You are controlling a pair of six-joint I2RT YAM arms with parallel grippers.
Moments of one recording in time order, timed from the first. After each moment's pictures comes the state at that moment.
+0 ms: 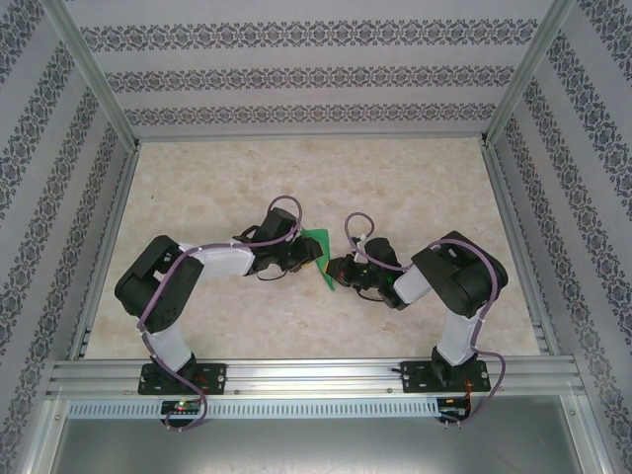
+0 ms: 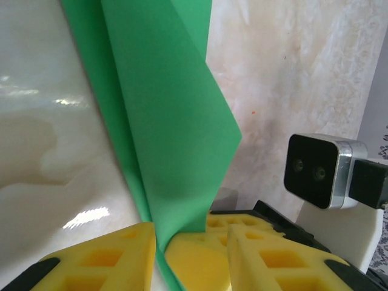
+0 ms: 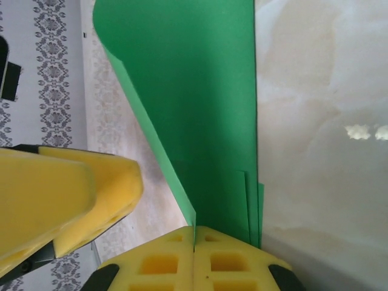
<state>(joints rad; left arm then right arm) -0.63 1.77 0.89 0.08 0.40 -1.08 0.56 1.84 0.43 0.88 -0.53 1.07</state>
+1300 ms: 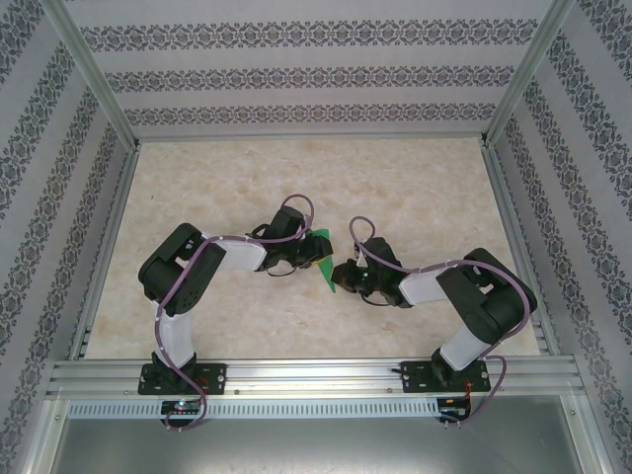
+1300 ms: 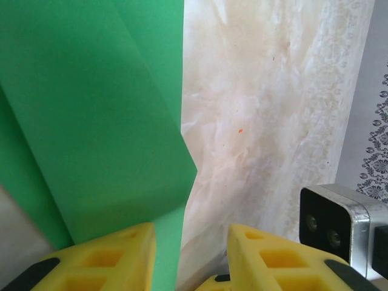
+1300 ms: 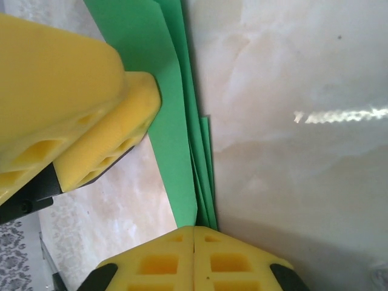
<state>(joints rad) -0.63 1.92 0.96 0.20 0.47 -1.05 0.60 1.62 0.45 0.42 -0.40 0.97</state>
